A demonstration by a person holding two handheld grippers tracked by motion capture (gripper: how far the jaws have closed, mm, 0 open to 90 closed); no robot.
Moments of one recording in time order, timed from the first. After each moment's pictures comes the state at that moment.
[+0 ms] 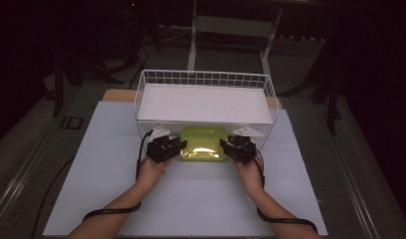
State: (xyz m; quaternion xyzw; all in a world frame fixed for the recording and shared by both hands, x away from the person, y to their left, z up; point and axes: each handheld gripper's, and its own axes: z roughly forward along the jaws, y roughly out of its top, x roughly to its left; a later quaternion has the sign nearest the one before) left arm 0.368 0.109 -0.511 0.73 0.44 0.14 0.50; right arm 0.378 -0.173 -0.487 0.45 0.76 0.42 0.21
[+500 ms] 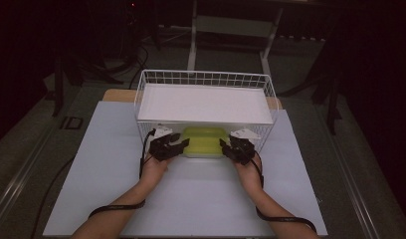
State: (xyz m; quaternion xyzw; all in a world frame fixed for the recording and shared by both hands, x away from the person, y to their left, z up) left arm 0.380 0.104 -0.519 0.72 0.45 0.16 0.50; right arm 0.380 -0.170 -0.498 0.43 0.76 0.40 0.26
